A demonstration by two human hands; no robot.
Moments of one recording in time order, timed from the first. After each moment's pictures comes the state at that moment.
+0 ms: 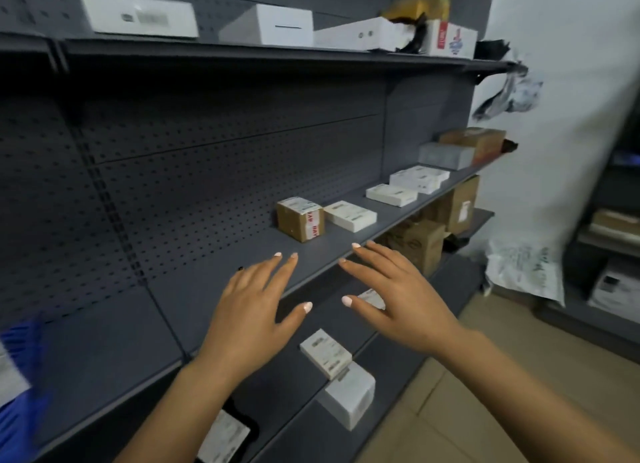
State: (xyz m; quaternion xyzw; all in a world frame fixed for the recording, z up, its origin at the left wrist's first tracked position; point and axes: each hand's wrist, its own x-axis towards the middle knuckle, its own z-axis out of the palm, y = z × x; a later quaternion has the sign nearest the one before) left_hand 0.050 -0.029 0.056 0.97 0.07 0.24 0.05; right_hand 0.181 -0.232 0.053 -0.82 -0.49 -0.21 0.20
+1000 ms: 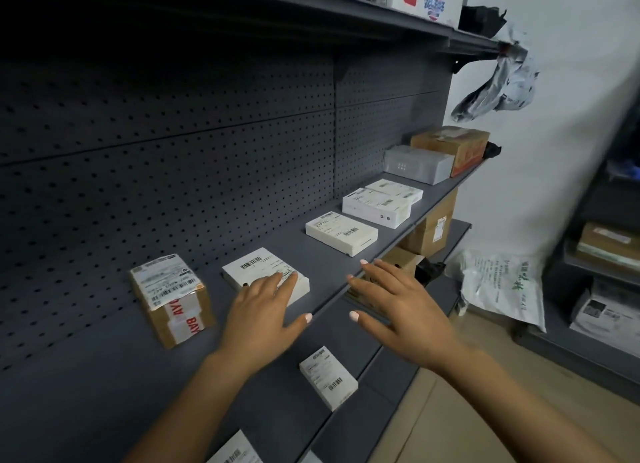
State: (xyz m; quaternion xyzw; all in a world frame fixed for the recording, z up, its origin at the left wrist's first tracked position) left_hand 0.484 -0.020 -0.005 0.99 0.08 0.13 0.03; right_hand 0.569 -0.252 0.006 -0.87 -0.44 -0.16 0.17
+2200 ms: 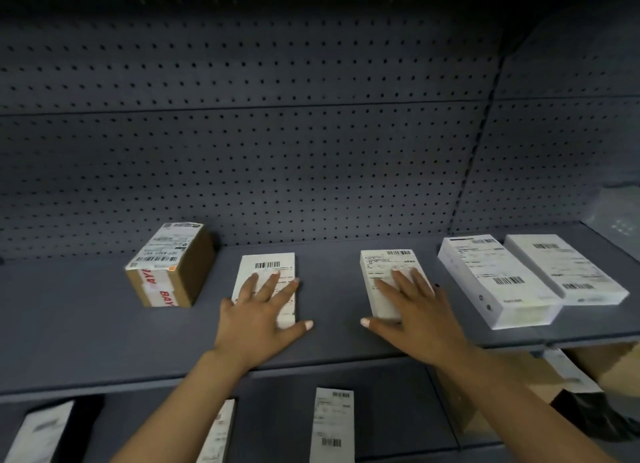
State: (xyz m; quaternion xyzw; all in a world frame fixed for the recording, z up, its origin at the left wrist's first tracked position) left_hand 0.616 -0.044 -0.051 0.88 0.48 0.06 -0.01; right_hand 0.867 -0.162 -0.038 -0.78 -0.62 0.02 0.07
